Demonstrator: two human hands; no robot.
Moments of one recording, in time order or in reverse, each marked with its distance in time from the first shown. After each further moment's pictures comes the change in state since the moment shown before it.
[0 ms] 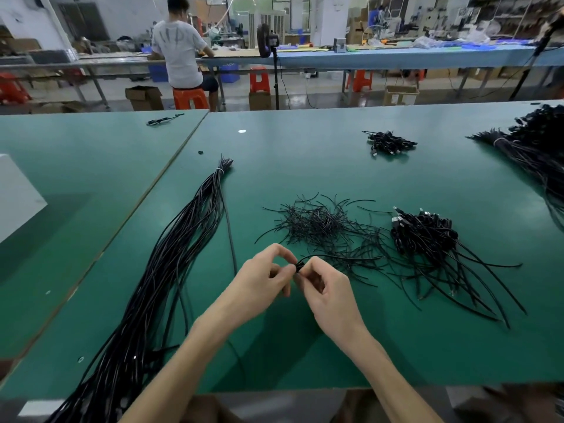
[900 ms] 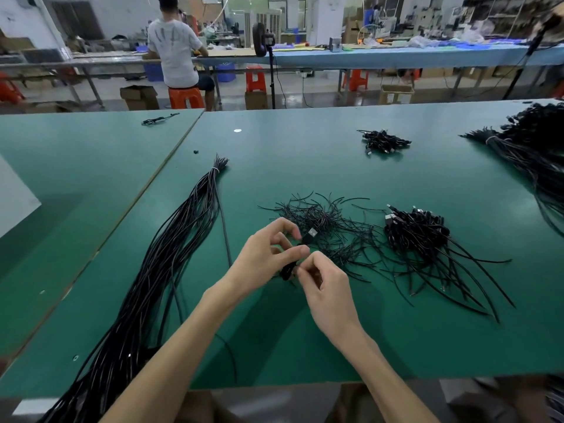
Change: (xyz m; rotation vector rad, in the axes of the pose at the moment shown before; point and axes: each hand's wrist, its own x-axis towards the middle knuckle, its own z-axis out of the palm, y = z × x) left_hand 0.033 0.008 0.000 -0.113 0.063 0.171; right_hand -0.002 0.002 -0.002 -0.111 0.118 -0.048
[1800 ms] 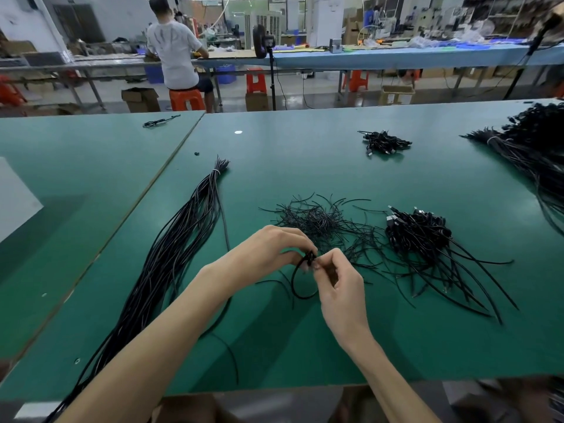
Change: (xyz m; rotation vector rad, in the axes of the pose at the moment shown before) left_hand 0.021 0.013 -0.018 0.526 -0.316 0.384; right_hand -0.001 -0.005 -0.008 0.121 0.135 0.051
